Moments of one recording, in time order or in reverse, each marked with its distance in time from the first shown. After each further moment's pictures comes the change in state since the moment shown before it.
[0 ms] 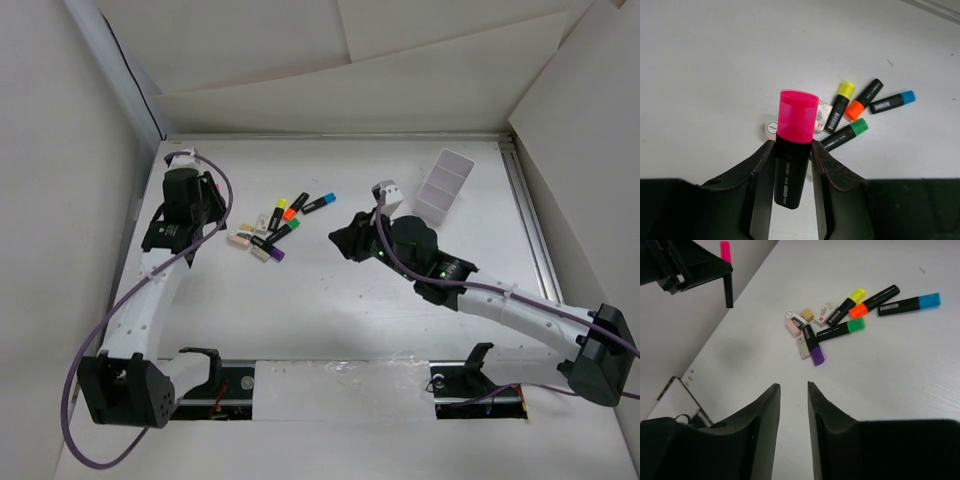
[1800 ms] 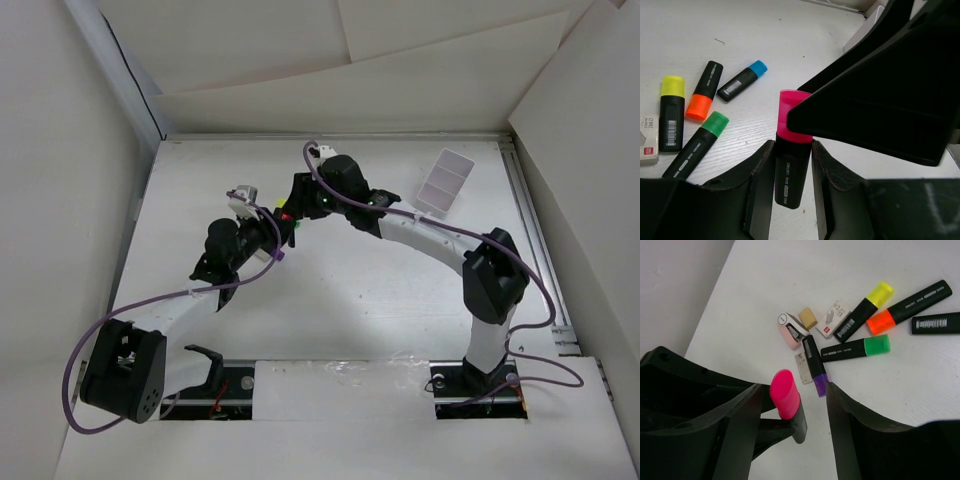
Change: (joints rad) left arm -0.249 0.011 -0.578 0.993 0.388 -0.146; right arm -0.132 0.686 0.666 -0.238 -0.298 0.046
